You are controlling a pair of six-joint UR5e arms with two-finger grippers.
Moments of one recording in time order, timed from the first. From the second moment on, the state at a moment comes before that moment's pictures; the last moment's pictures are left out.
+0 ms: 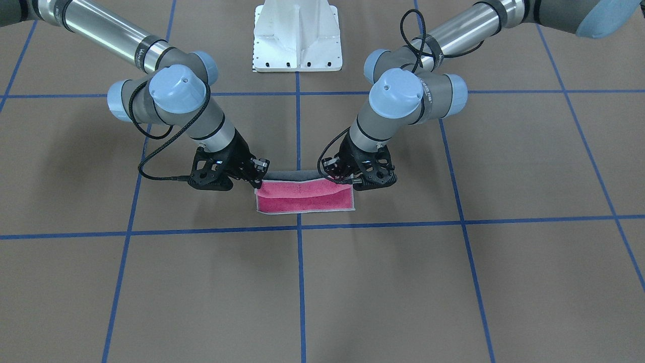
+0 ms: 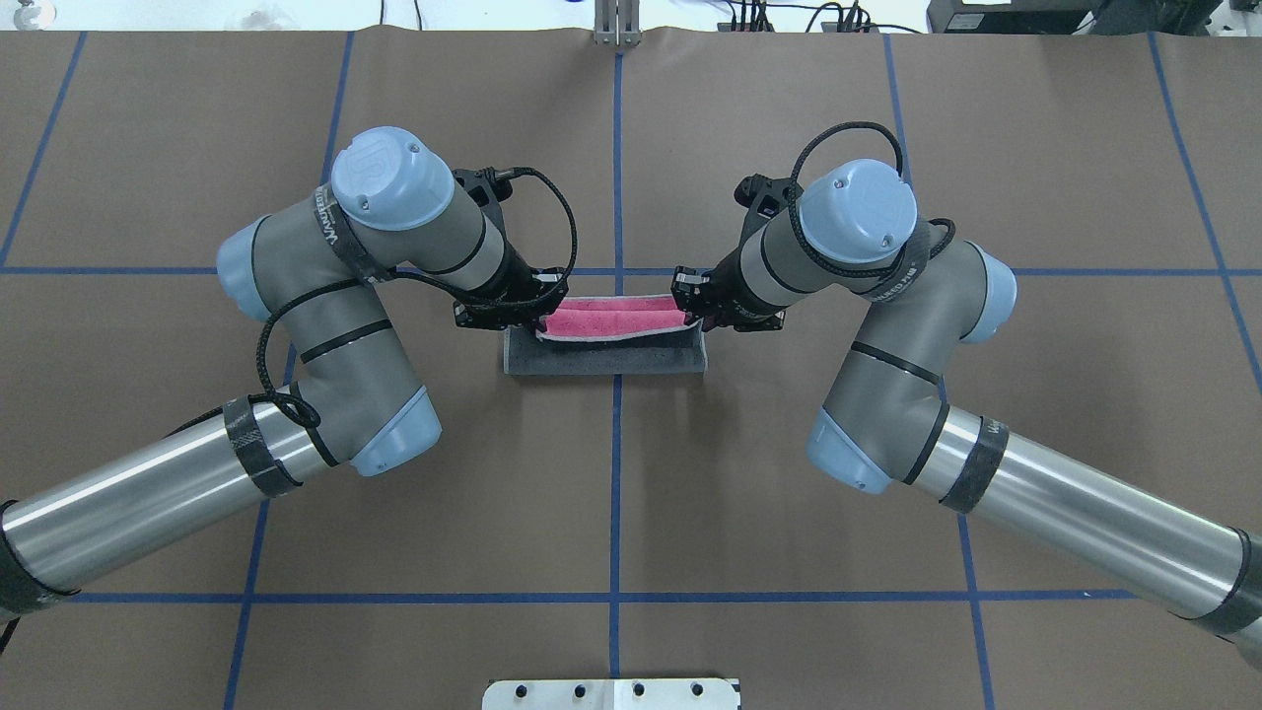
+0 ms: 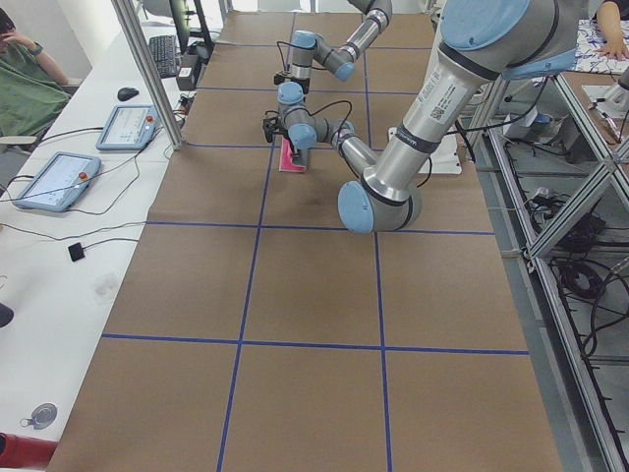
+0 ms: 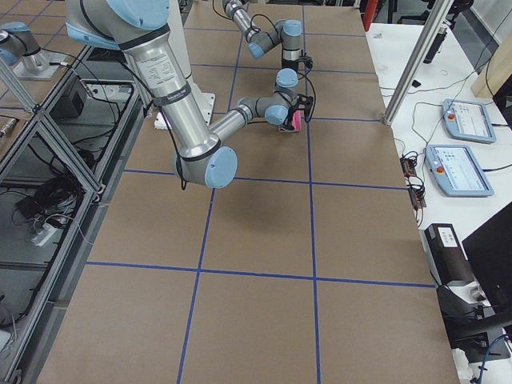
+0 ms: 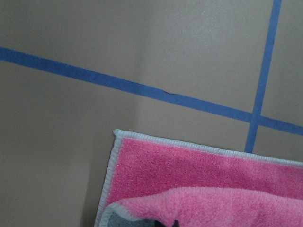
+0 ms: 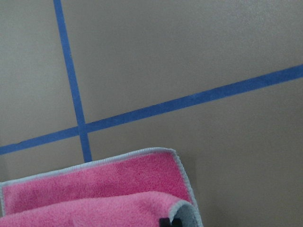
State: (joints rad) left arm -0.64 -2.27 -1.44 -1.96 -2.06 -1.43; right arm 0.63 -0.98 1.49 -1.05 1.99 1.49
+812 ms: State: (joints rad) left arm -0.66 -2.27 -1.44 -1.99 -2.06 -1.44; right arm 0.67 -0.98 1.49 -1.05 1.99 1.49
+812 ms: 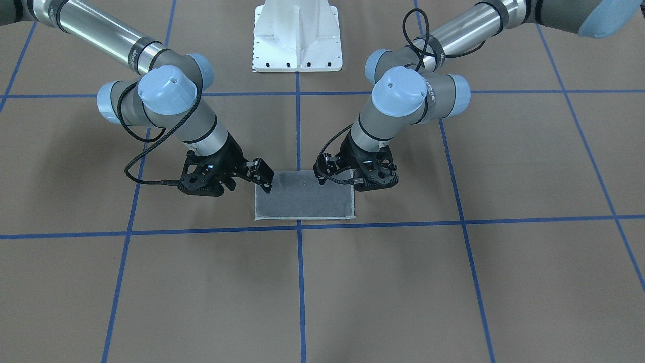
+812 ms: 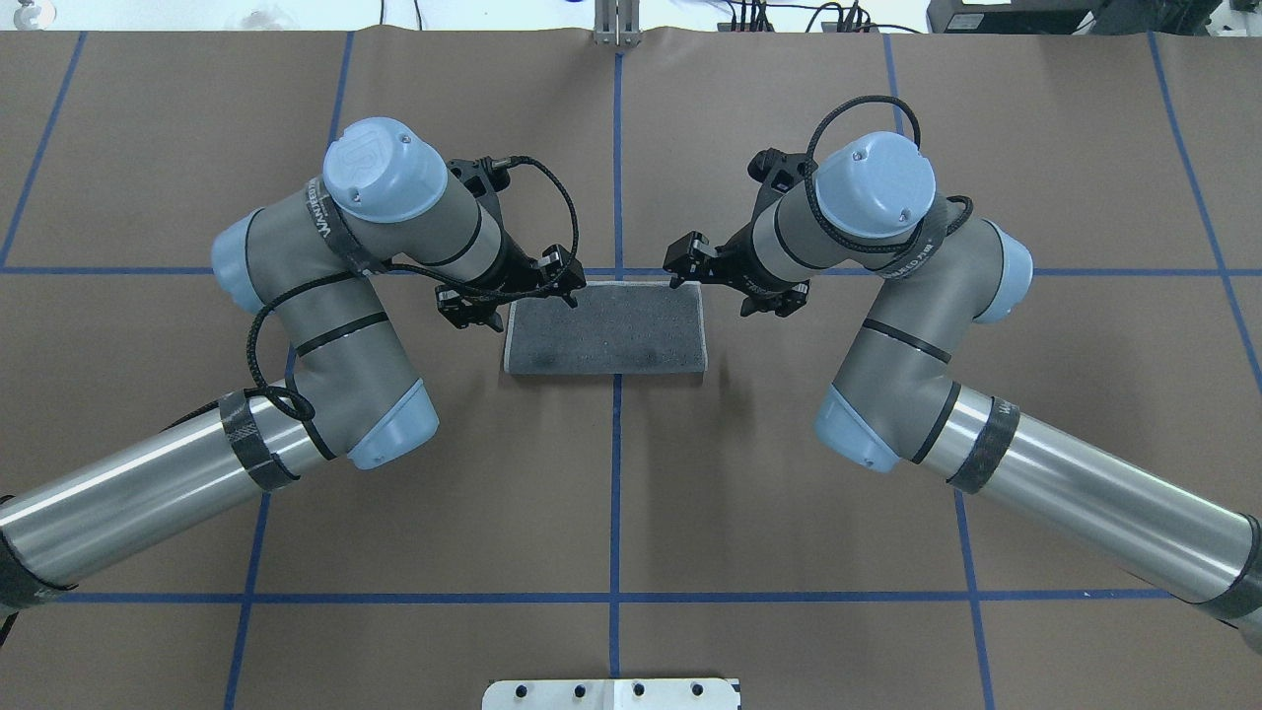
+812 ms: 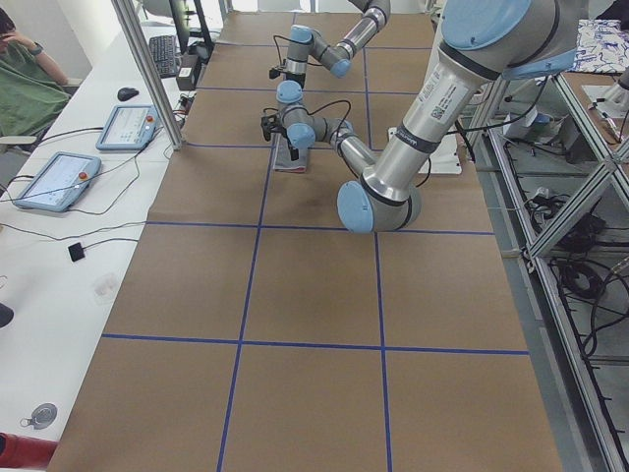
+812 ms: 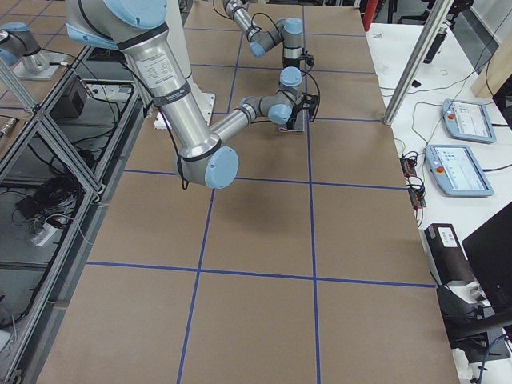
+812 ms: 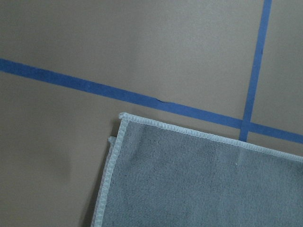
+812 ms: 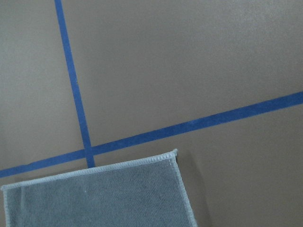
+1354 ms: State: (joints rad) left arm -0.73 -2.29 -1.44 -1.99 -2.07 -1.44; right arm 0.67 -0.99 1.50 -1.05 2.07 1.56
